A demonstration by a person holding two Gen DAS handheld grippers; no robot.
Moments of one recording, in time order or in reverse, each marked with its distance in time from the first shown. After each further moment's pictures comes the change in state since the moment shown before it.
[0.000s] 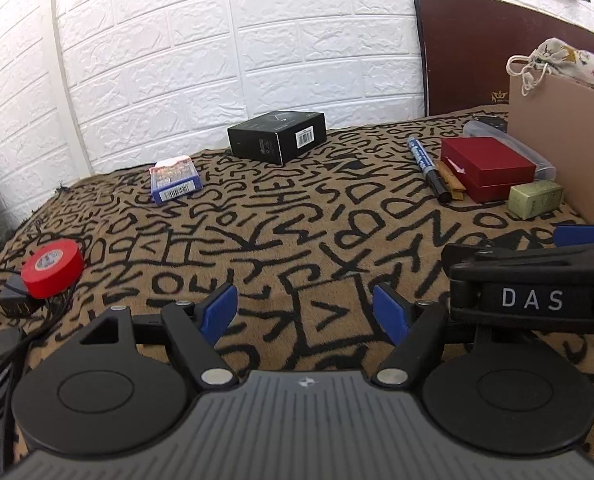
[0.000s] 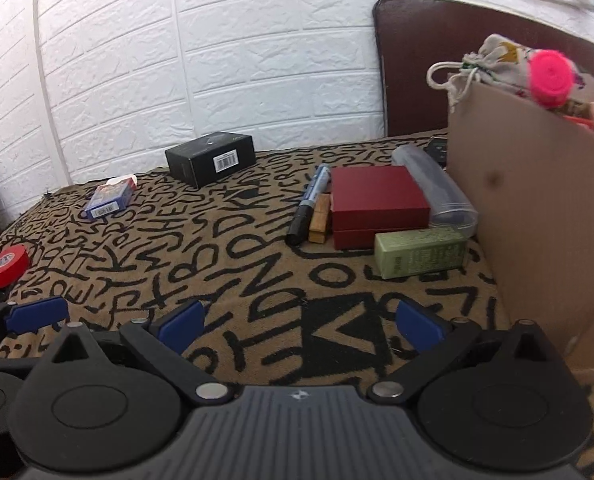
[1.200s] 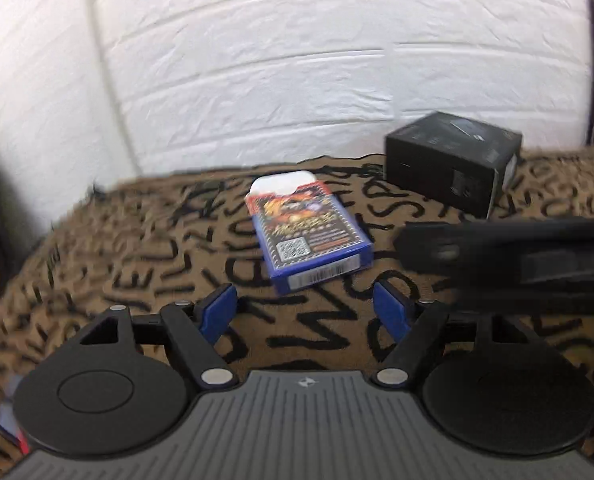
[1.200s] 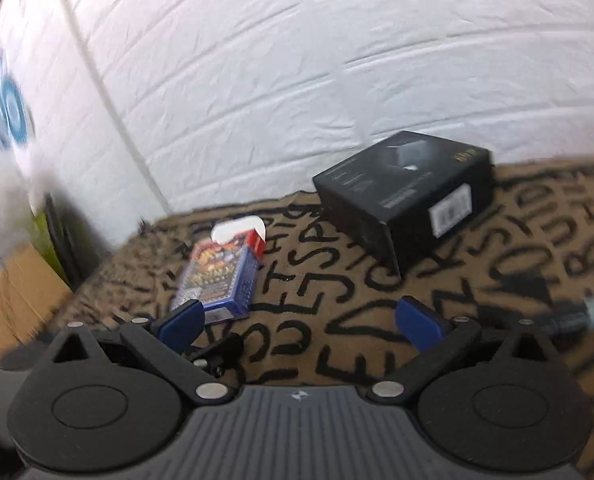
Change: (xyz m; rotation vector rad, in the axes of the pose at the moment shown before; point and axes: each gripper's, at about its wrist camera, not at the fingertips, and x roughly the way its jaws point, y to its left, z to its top) left arm 0.123 0.101 0.058 -0.002 0.059 0.196; right arm 0.177 0.105 0.097 -0.046 0.098 0.389
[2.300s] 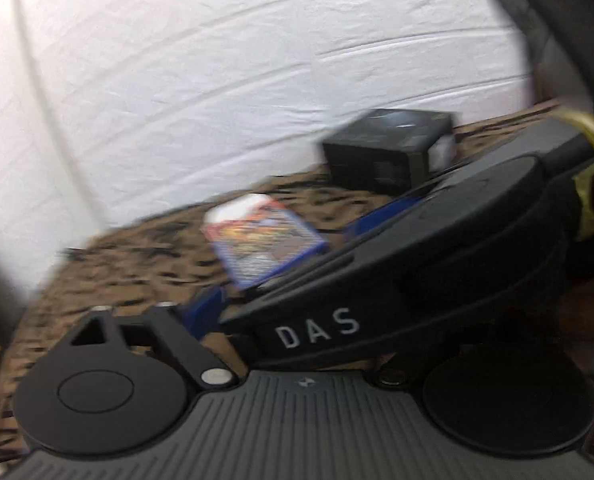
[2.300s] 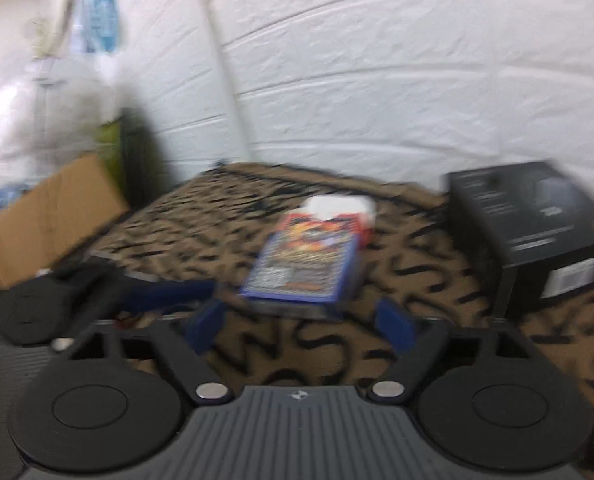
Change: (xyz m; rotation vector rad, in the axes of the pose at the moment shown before) left arm -0.003 -0.015 -0.008 0.132 -0.065 -0.009; right arm 0.018 0.029 0.014 -0.228 0.077 0.193
